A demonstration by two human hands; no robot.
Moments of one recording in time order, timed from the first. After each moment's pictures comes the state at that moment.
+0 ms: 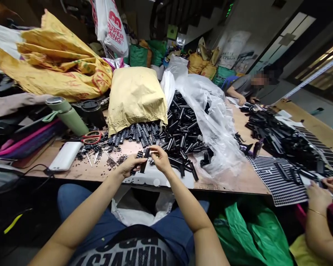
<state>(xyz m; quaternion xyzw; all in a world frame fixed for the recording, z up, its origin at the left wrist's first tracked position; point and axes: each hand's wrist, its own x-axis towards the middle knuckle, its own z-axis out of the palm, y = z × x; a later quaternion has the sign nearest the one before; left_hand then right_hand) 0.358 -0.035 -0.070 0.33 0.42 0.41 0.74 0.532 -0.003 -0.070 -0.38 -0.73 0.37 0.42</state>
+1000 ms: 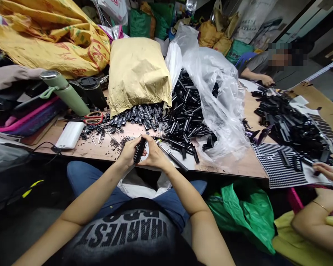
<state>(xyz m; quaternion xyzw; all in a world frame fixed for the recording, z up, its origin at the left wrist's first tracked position) 0.372 -0.070 -0.056 0.20 0.47 0.55 0.66 0.513 -0.053 -0.064 -0.31 -0.85 0.31 0.30</state>
